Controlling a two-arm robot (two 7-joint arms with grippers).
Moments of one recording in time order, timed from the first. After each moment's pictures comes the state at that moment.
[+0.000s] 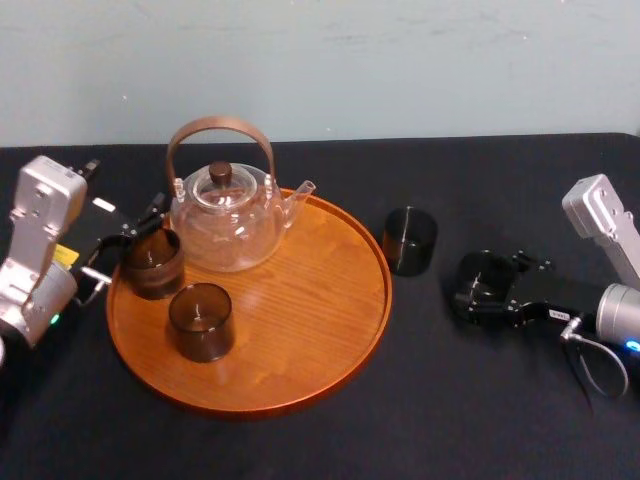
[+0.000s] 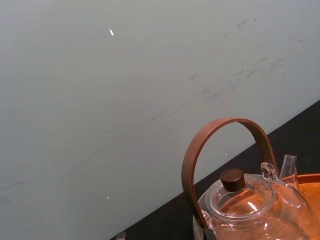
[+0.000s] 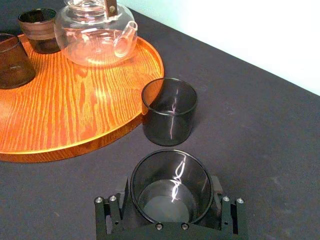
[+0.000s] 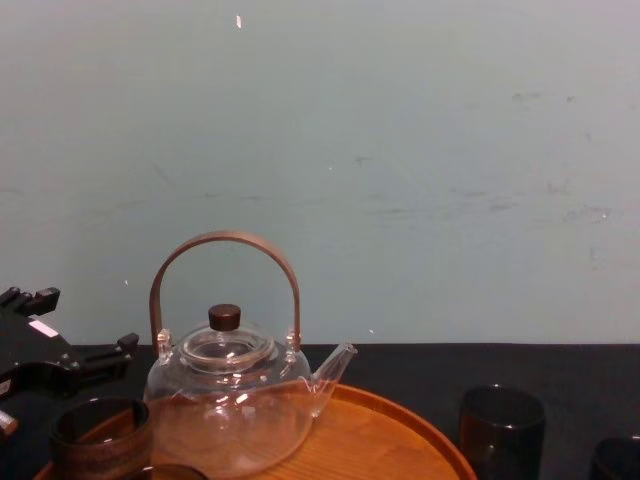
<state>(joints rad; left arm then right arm) -0.20 0.60 0.45 -1.41 -0.25 -0.12 0.03 0.21 0.67 -0.40 -1.39 0.40 0.17 0.59</state>
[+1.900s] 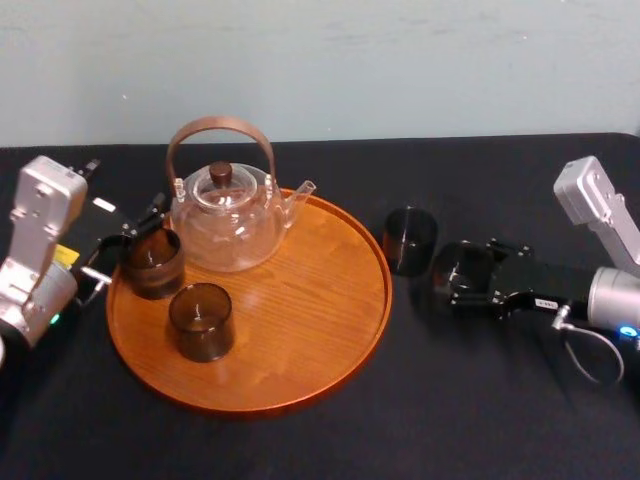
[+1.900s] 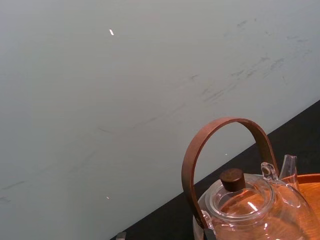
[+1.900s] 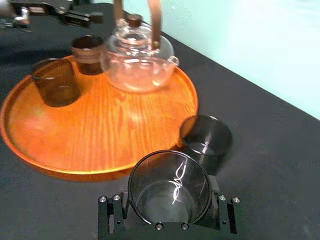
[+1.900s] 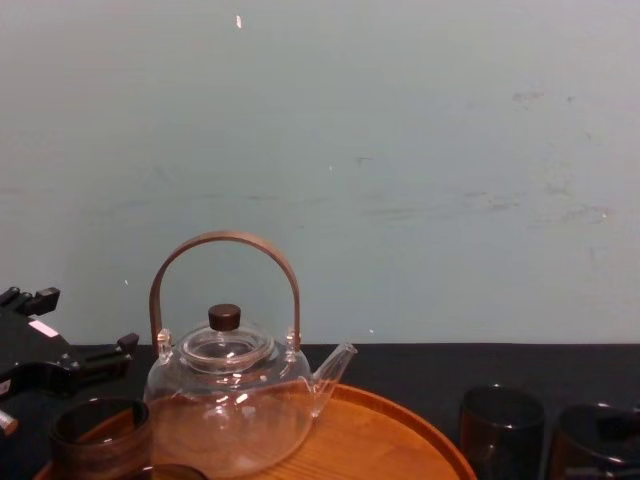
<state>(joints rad) -0.20 0.60 0.45 -1.41 -0.25 -0.12 0.03 0.25 0.70 -0.44 -1.44 0.43 0.15 0.68</state>
